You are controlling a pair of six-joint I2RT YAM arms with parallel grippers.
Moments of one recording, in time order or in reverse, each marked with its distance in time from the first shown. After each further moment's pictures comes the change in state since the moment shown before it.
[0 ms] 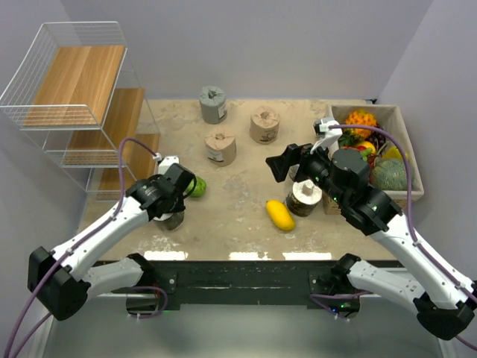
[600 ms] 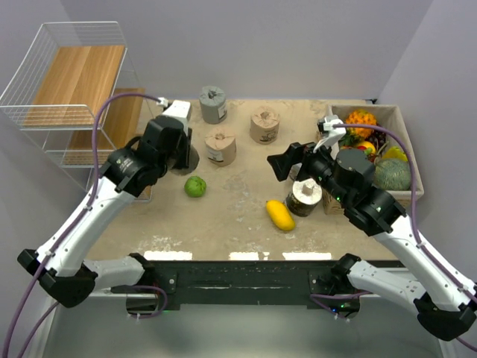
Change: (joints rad) left arm -0.010 0.048 0.521 0.027 0.115 0.387; right arm 0.000 -0.012 0.022 -0.013 -0.001 0.000
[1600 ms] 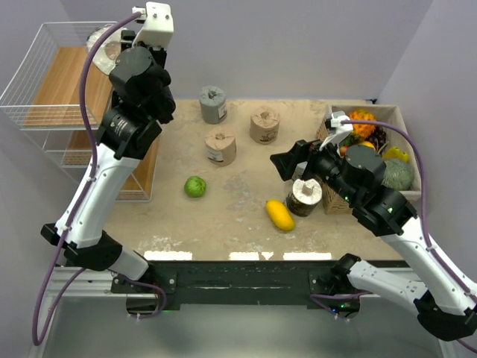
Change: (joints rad) left arm 0.018 0.338 0.681 0.526 -0.615 0.799; right arm 0.000 0.000 0.102 -0.096 -0.022 0.014
